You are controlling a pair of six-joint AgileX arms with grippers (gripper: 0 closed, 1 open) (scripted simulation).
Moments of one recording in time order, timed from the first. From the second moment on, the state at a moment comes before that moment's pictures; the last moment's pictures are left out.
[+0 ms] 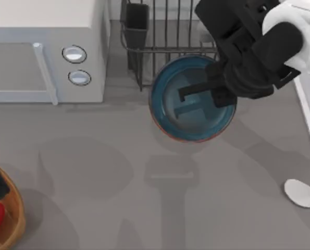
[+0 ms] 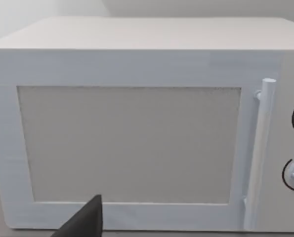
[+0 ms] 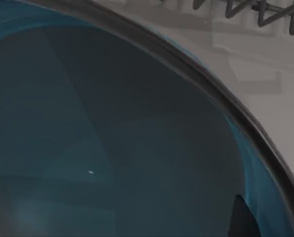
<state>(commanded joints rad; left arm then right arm) 0.00 0.00 0.00 0.00 0.00 0.00 0.69 1.70 1.45 -0.86 0.34 0.37</state>
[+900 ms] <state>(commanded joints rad) 0.00 0.00 0.00 0.00 0.00 0.00 1.04 1.44 1.44 -0.02 1.06 0.03</state>
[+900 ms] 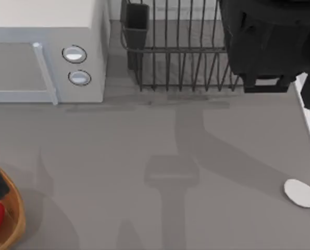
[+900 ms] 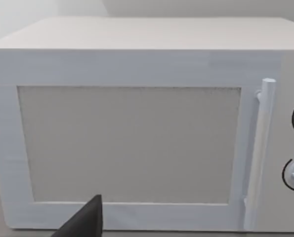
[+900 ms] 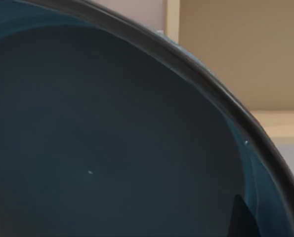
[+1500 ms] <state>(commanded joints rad) 0.00 0.00 0.00 0.00 0.00 0.00 0.88 1.70 1.41 0.26 0.91 0.03</state>
